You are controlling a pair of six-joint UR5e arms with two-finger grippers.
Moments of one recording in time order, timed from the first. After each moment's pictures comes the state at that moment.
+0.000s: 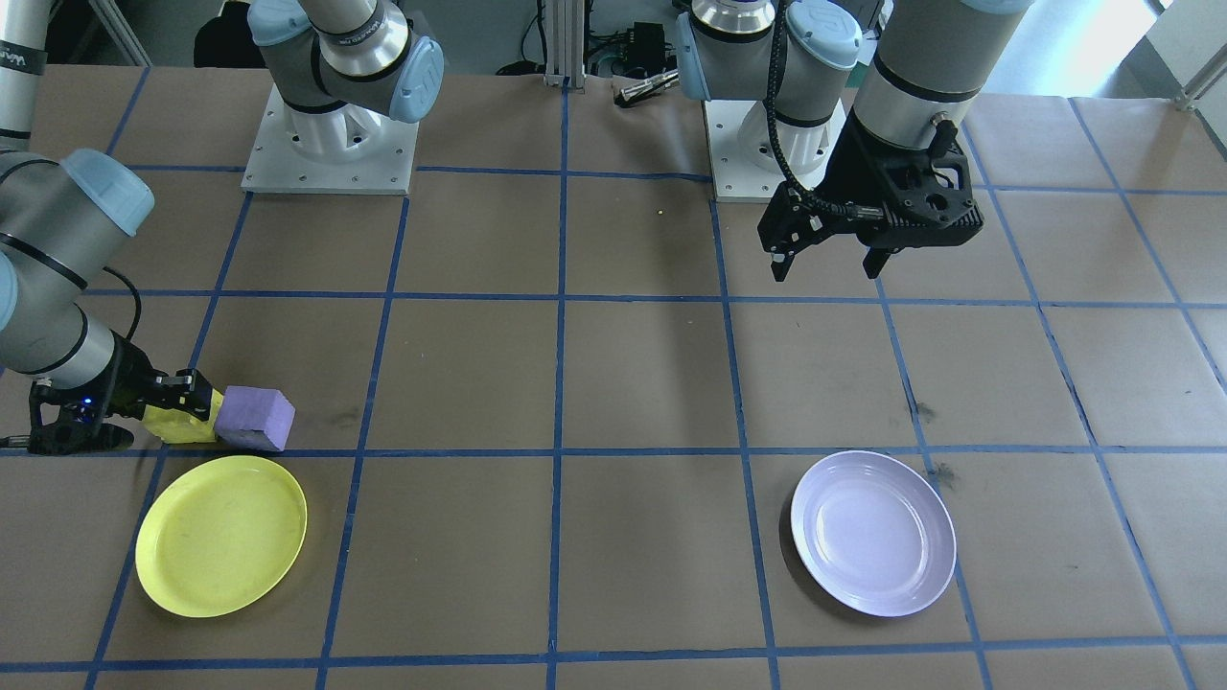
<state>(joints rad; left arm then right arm) -1.54 -1.51 -1.72 -1.40 1.55 -0.05 1.15 -1.25 1.94 -2.16 -1.57 -0.49</state>
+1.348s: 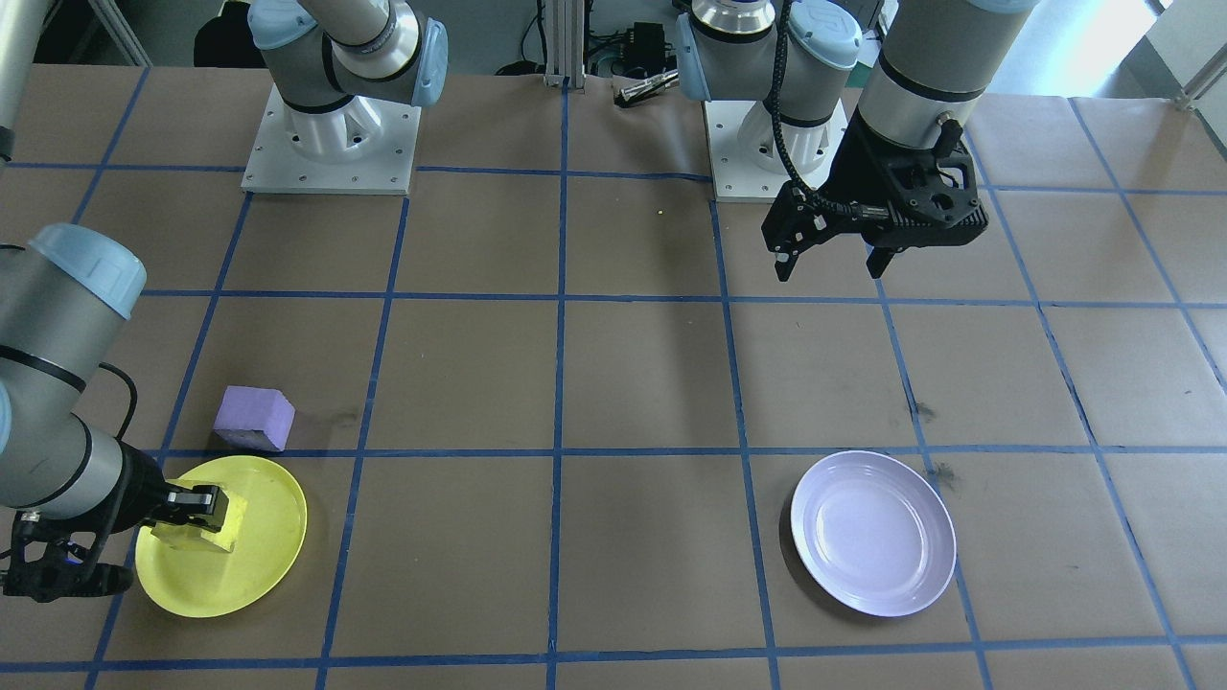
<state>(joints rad) -1.53 -1.51 -1.72 -1.40 1.55 -0.04 1.35 -1.06 1.49 -1.96 -1.56 -0.19</state>
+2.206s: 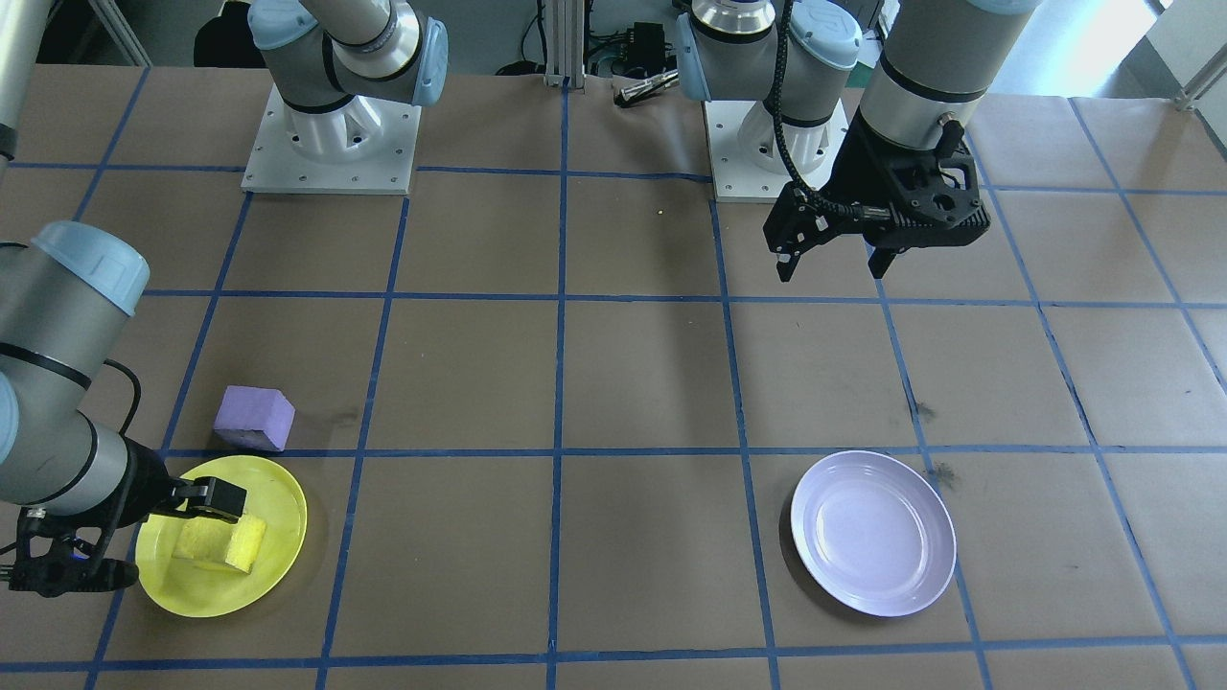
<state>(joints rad) -1.53 -1.51 -1.72 -1.40 1.55 -0.04 1.36 -1.09 1.50 -1.87 -1.57 -0.17</state>
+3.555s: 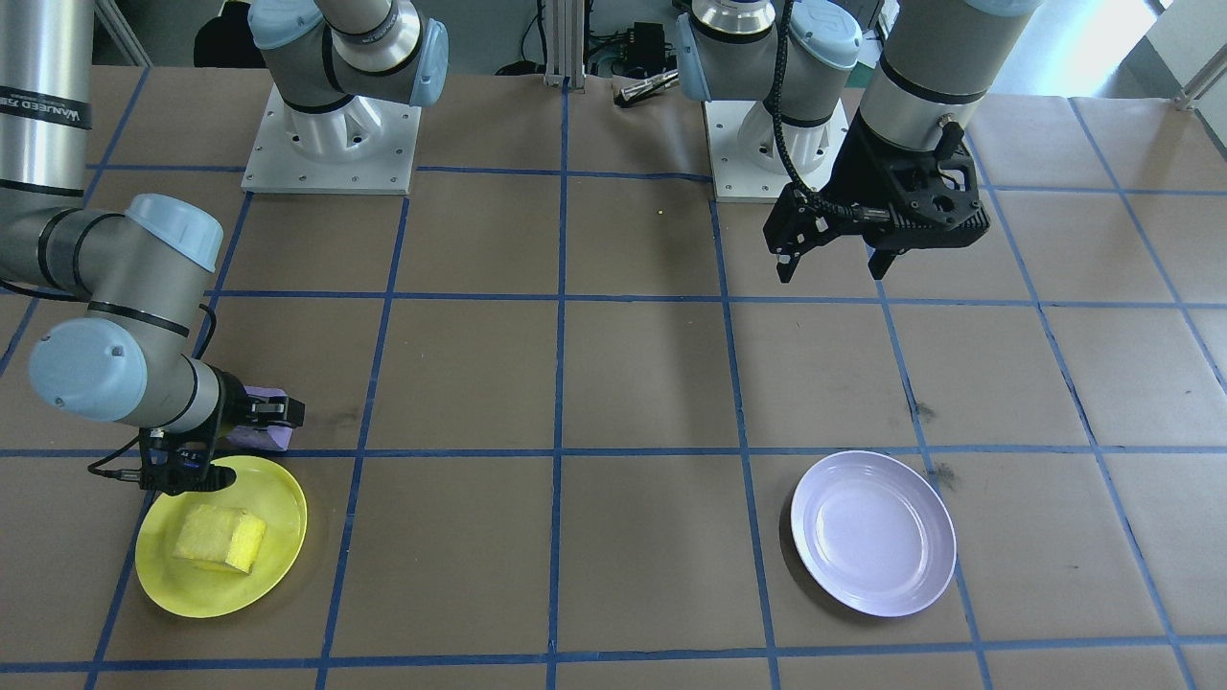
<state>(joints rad) -1.53 -1.51 -1.72 -1.40 1.55 -0.04 1.35 -1.15 1.82 -1.98 -1.62 -0.18</state>
